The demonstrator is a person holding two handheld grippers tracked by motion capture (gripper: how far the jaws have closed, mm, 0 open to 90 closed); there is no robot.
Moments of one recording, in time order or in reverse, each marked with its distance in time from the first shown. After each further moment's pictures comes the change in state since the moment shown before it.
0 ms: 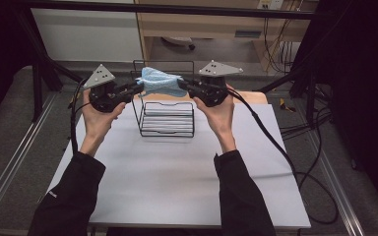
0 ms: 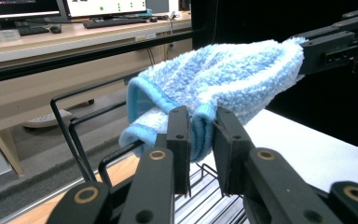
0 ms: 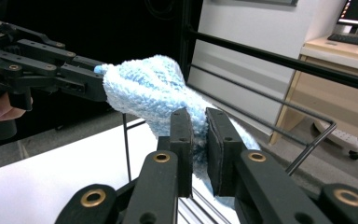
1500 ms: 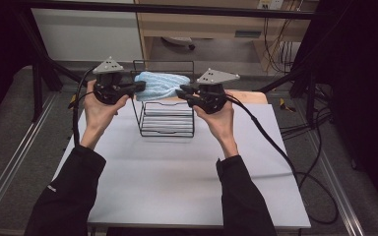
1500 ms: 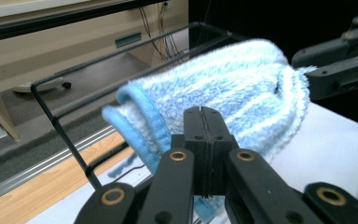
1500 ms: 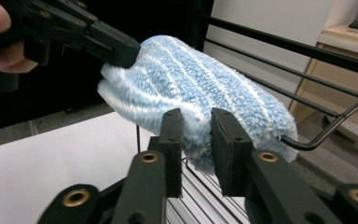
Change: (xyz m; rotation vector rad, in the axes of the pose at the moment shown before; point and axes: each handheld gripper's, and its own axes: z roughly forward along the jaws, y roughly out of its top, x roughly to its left) left arm 0.000 0.022 0.012 0.185 -0.021 -0.013; right arm 0.004 -0.016 0.001 0.055 0.047 -0.024
